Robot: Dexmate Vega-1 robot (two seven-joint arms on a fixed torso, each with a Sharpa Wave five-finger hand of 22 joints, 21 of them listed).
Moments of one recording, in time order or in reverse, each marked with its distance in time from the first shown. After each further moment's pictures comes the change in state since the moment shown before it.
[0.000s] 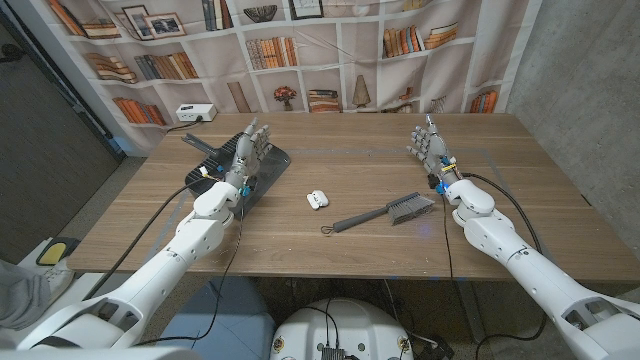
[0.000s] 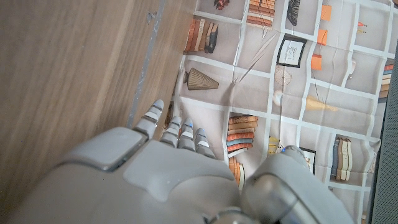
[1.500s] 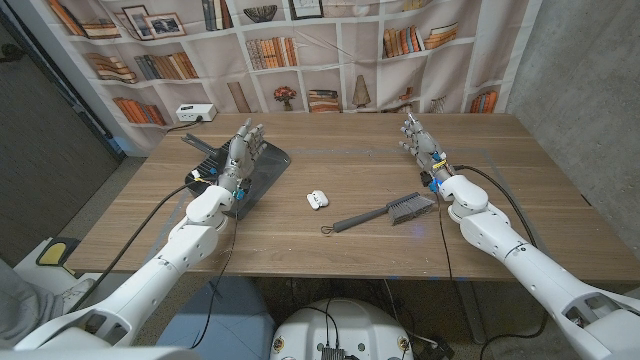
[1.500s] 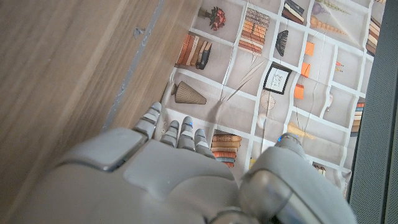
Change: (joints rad) left arm 0.067 0.036 -0.028 -0.071 -0.004 -0.043 0.013; left_hand 0.002 0.002 0.000 0.000 0.000 0.012 0.002 0.008 0.000 0.020 0.002 0.000 0.000 0.000 0.000 0.000 0.000 0.000 0.000 0.000 0.000; right arm 0.016 -0.019 -0.045 -0.040 -0.106 0.015 -0.013; right_hand 0.113 0.016 0.042 -0.066 0.000 -0.029 -0.011 0.004 0.005 0.007 -0.036 0.012 -0.004 -0.082 -0.043 -0.013 -0.007 -0.045 -0.031 -0.004 0.000
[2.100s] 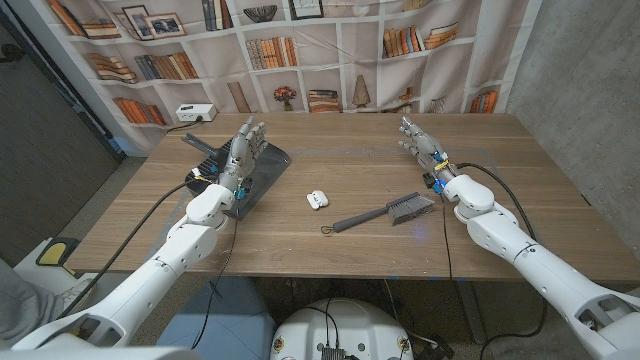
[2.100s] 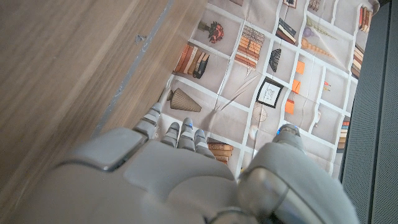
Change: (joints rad) left arm 0.020 0.017 0.002 -0.066 0.026 0.032 0.042; left_hand 0.002 0.002 -0.003 -0.003 0.000 0.000 0.000 0.000 0.000 0.000 0.000 0.000 0.000 0.000 0.000 0.000 0.000 0.000 0.000 0.000 0.000; right arm -0.018 -0.060 -0.007 -0.042 -0.035 0.014 0.033; right_hand 0.068 0.007 0.019 -0.038 0.000 -0.018 -0.018 0.000 0.000 -0.018 -0.018 -0.009 -0.005 -0.020 -0.020 -0.004 -0.005 -0.016 -0.009 0.000 -0.003
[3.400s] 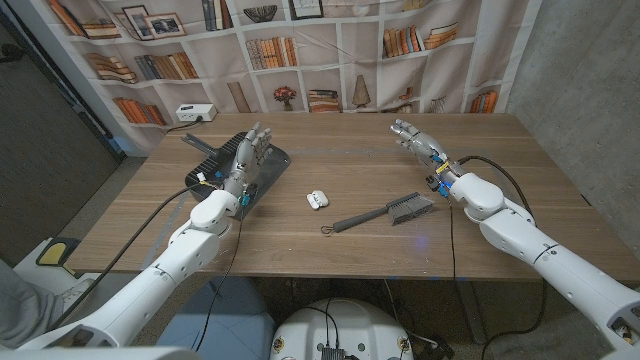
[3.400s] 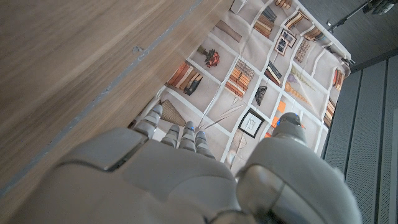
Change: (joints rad) left arm 0.055 0.019 0.004 -0.077 0.026 0.031 0.053; left_hand 0.000 0.000 0.002 -0.007 0.000 0.016 0.005 0.000 -0.002 0.005 0.005 0.000 0.000 -0.002 -0.002 0.000 0.000 0.000 0.000 0.000 0.000; right arm -0.041 -0.116 -0.018 -0.148 -0.146 -0.025 -0.011; right_hand 0.065 0.005 0.013 -0.031 -0.005 -0.016 -0.045 0.000 -0.003 -0.043 -0.047 -0.008 -0.004 -0.030 -0.009 0.000 -0.004 -0.035 -0.011 0.000 0.000
